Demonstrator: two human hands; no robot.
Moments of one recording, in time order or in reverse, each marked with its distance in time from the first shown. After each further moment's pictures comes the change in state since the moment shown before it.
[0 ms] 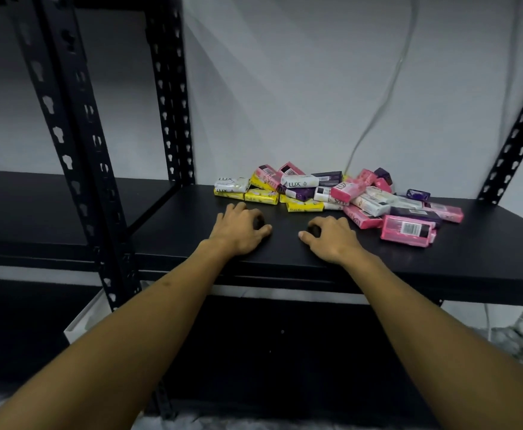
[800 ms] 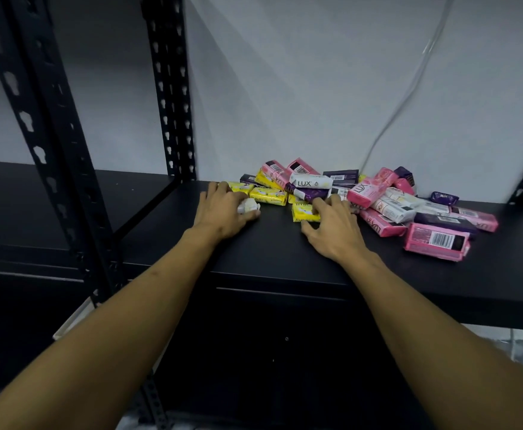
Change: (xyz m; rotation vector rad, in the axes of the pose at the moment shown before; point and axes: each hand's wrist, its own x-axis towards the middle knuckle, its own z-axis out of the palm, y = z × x) left_hand 0.053 -0.052 0.004 0.090 0.227 -0.003; right_hand 0.047 -0.008 0.018 -0.079 0.226 -0.176
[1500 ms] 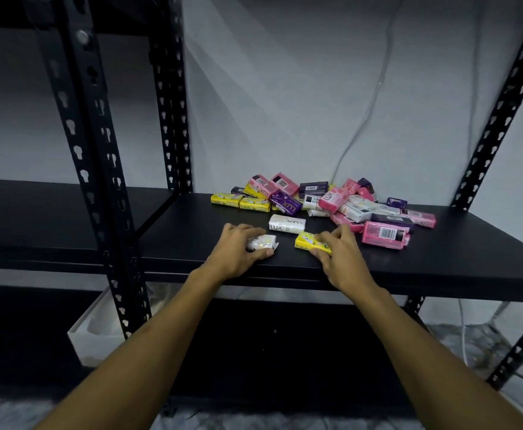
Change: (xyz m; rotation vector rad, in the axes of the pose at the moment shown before) left_hand -0.107 0.056 -0.041 -0.449 -0.163 0.096; right_hand -0.105 0.023 -0.045 0.175 0.069 0.017
